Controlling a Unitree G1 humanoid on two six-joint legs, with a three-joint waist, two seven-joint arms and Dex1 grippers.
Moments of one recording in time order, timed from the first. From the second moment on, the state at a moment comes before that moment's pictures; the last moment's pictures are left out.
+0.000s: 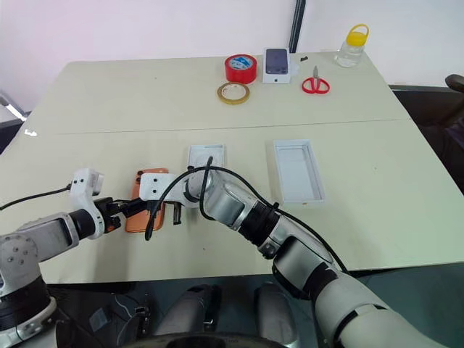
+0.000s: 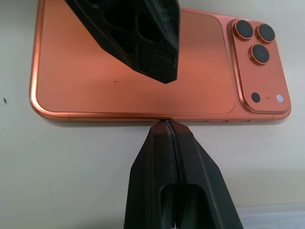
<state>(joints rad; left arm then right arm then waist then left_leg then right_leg) -0.19 0.39 0.58 -0.48 -0.73 1.55 -0.29 -0.91 -0.02 0.73 0.30 -0.26 0.60 0.87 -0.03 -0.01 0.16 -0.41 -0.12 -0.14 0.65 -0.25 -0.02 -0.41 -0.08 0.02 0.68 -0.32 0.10</state>
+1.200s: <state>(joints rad) -0.25 0.35 0.77 -0.25 -1.16 1.61 -0.01 -0.91 -0.02 0.73 0.31 -0.29 0.56 0.88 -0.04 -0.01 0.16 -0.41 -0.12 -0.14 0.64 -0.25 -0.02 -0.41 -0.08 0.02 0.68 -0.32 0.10</state>
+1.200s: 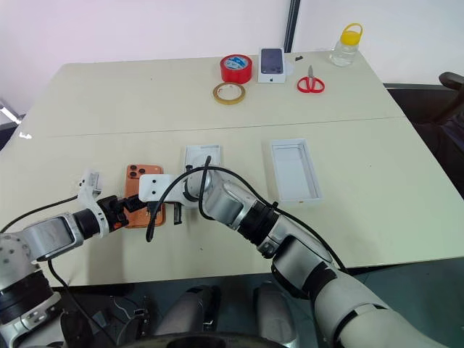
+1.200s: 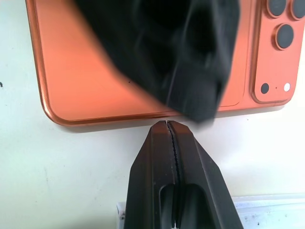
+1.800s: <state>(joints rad) -0.20 0.32 0.79 -0.20 -1.45 1.52 0.25 -0.91 -0.15 0.62 0.10 -0.26 0.63 0.92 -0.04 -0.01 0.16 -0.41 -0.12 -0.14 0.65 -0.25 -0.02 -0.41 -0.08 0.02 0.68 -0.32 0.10</state>
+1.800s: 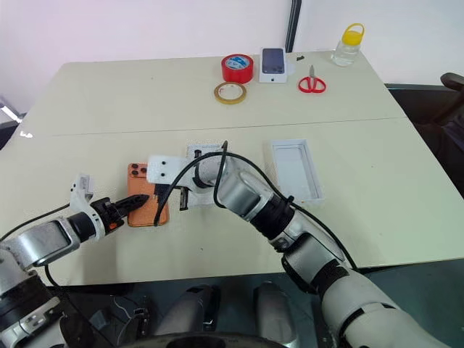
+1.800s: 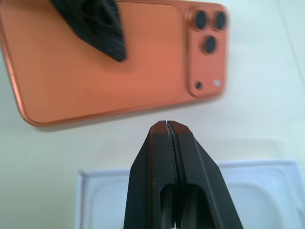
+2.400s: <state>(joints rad) -0.33 0.49 0.36 -0.14 -1.84 1.06 0.50 -0.64 -0.45 0.30 -0.22 0.06 0.54 1.03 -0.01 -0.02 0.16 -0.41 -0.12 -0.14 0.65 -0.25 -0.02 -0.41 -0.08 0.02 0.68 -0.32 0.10</state>
